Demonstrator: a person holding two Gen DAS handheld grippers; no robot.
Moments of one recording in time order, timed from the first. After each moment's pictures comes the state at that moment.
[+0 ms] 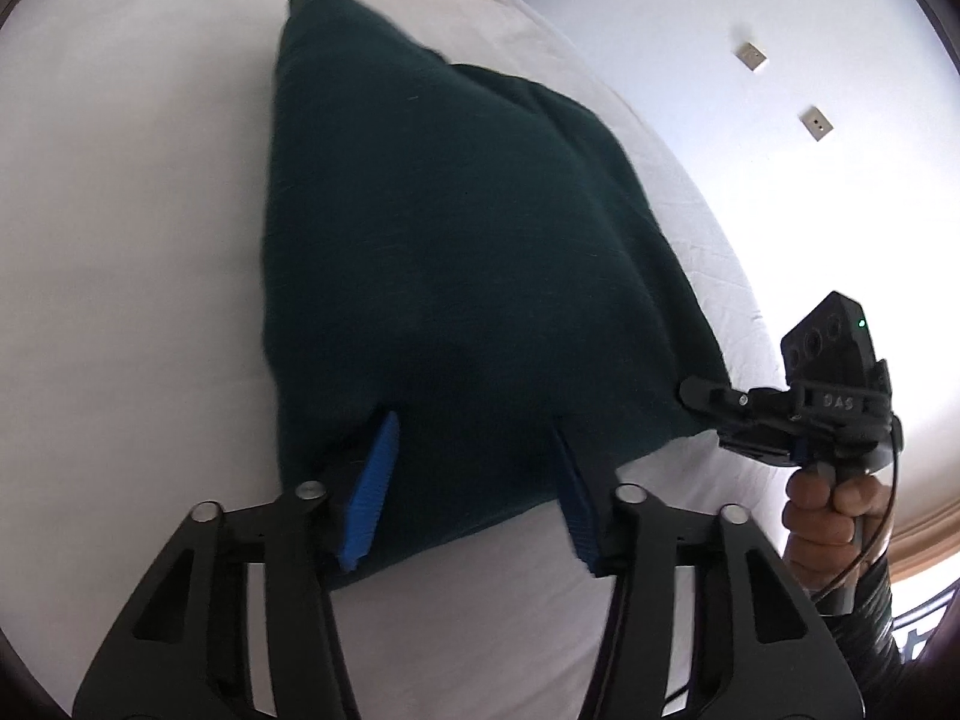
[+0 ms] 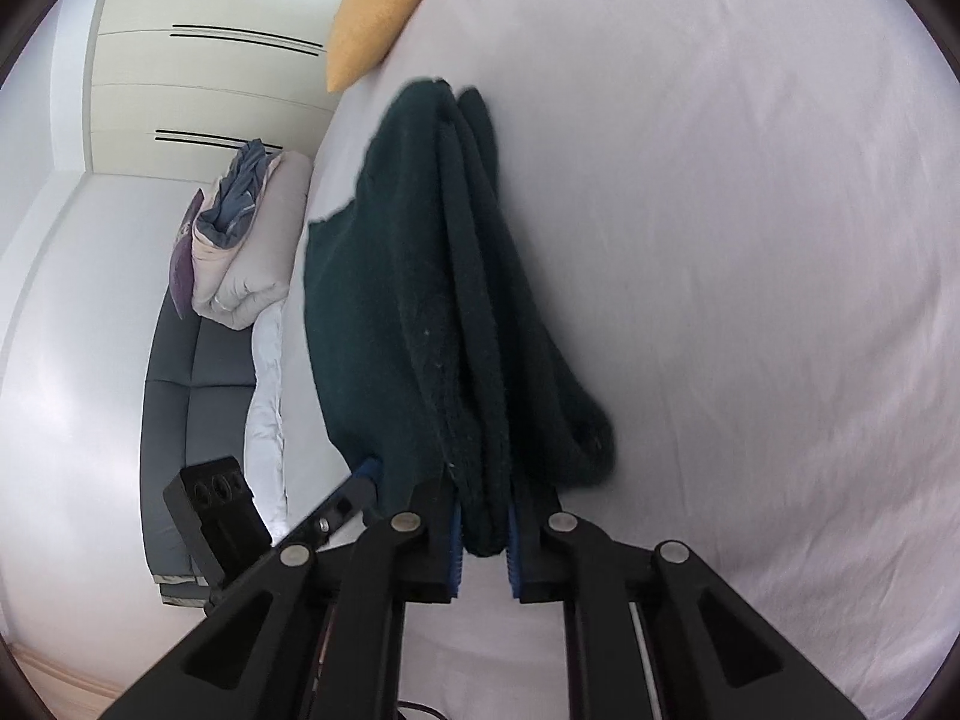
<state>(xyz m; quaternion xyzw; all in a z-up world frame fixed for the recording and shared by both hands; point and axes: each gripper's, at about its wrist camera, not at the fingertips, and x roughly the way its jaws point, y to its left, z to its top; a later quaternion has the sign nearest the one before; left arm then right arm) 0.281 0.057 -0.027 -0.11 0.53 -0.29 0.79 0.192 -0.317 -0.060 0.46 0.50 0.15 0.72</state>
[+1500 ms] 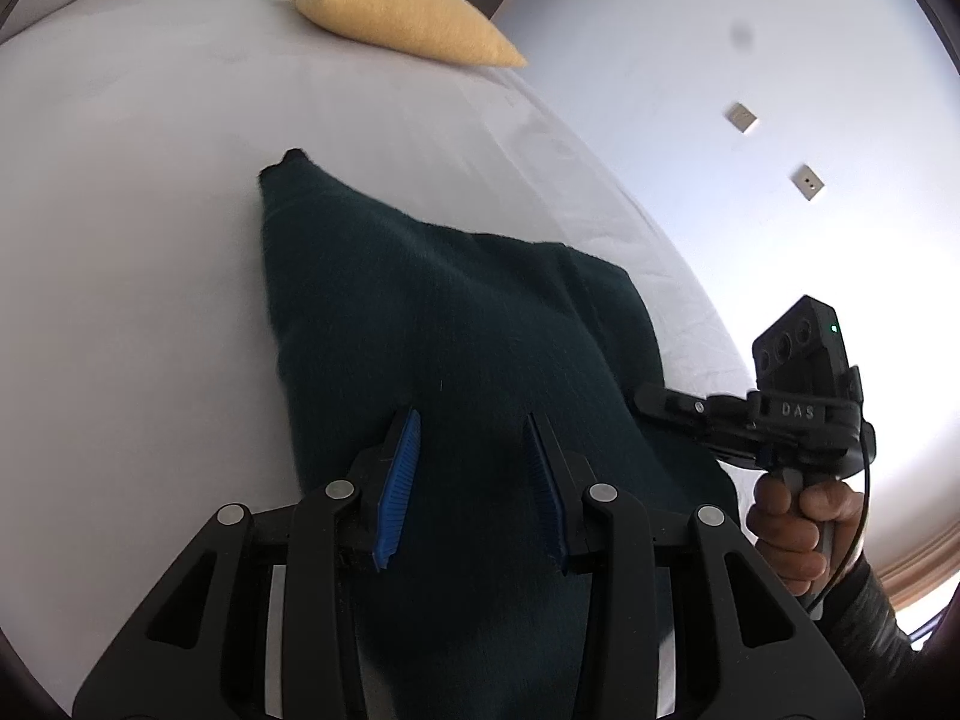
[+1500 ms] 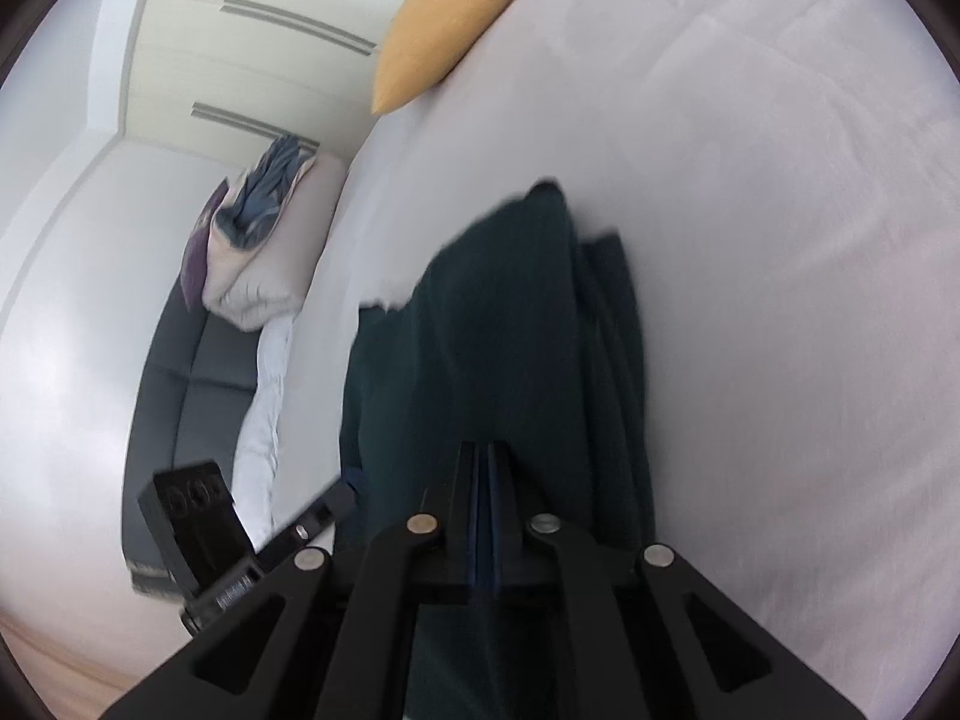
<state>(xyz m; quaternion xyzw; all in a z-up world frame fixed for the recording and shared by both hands) 0.350 0.057 -0.019 -0.13 0.46 -0.30 0.83 0.312 -0.300 -0.039 0.40 0.46 0.19 0.77</state>
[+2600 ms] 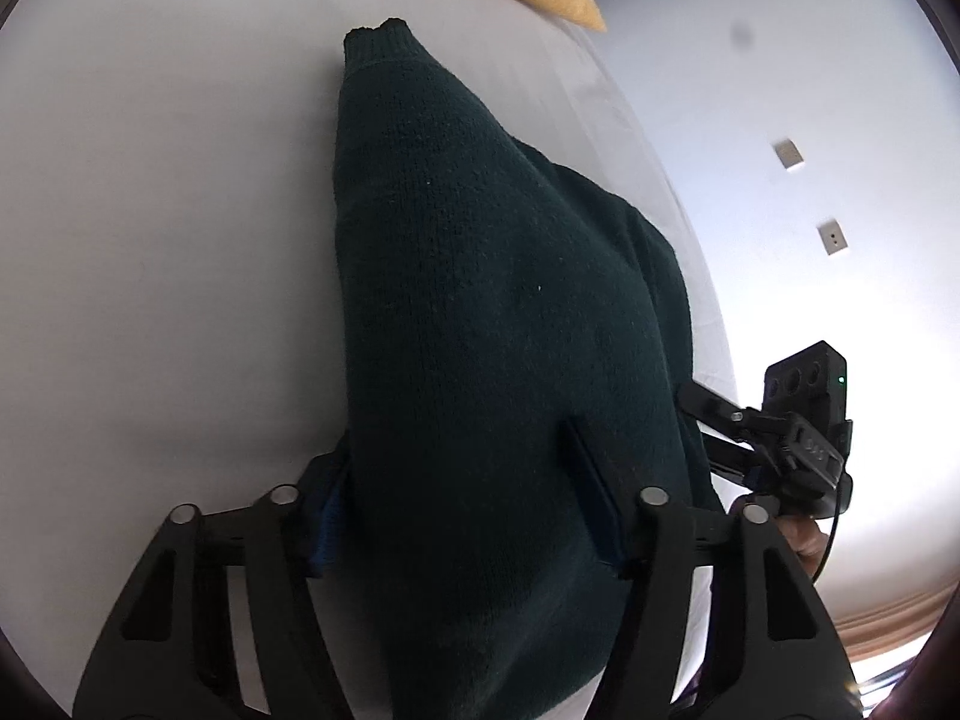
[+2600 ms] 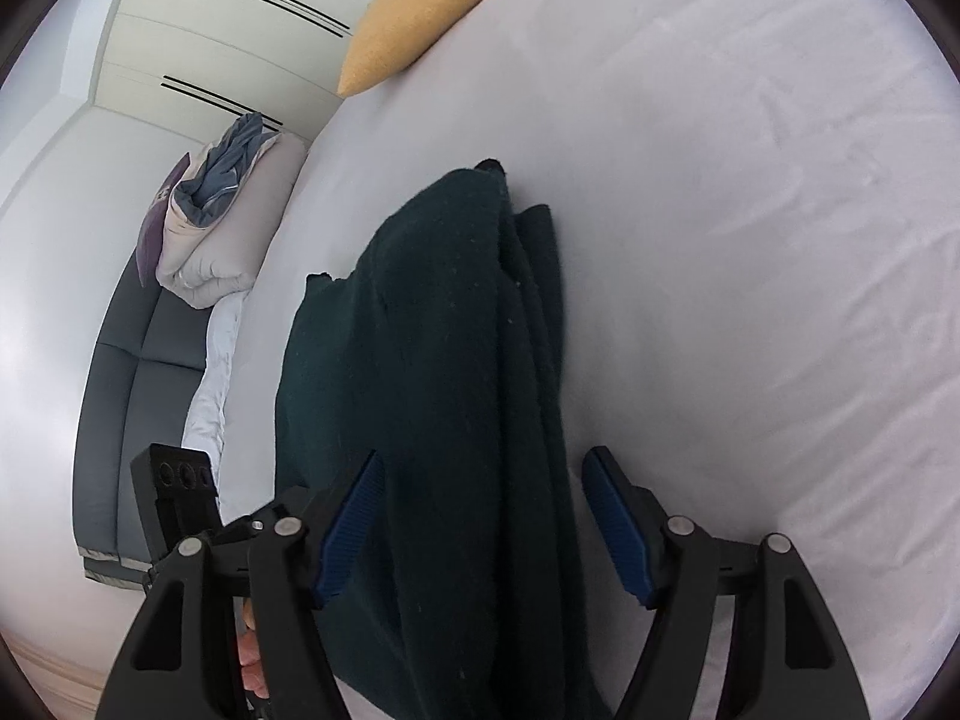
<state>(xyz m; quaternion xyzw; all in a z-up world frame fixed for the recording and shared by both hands) 0.358 0.070 -0.057 -0.23 0.56 -0.27 0.75 0.312 -0.308 -0.038 0.36 0.50 0.15 0.78</state>
